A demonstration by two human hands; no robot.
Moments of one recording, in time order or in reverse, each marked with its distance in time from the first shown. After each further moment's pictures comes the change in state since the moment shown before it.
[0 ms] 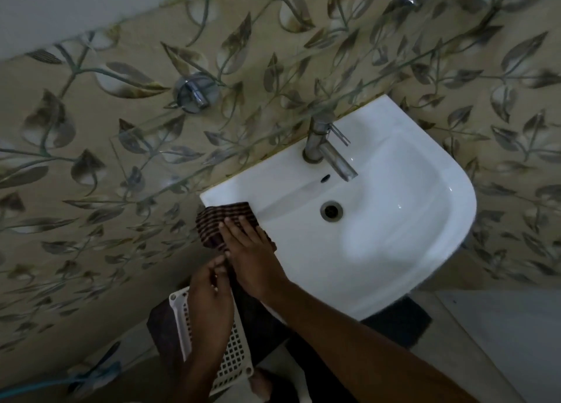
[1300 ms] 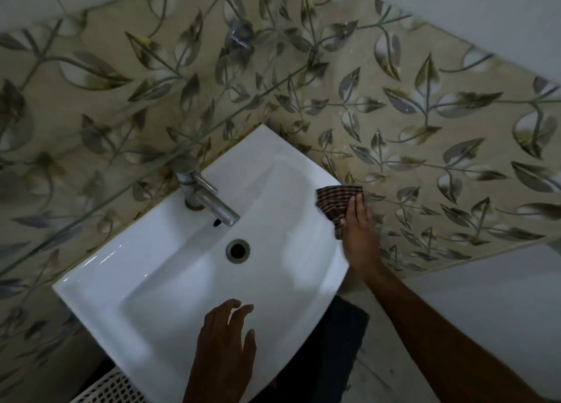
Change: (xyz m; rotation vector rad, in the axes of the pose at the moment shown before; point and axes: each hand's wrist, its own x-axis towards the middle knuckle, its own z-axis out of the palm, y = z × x) left_hand -0.031 0.038 0.146 0.386 -0.446 0.752; right_hand -0.148 0.326 -0.200 -0.206 0.349 0.857
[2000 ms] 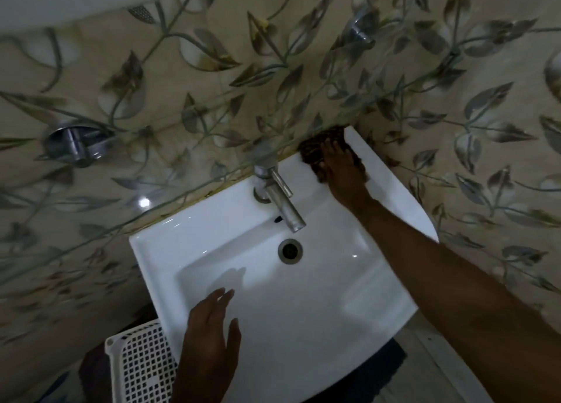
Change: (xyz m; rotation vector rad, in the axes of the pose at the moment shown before) left_hand -0.012 -0.043 -0.032 -0.061 0.131 -0.413; right_hand 0.151 -0.187 0.061 0.153 -0.110 -0.670
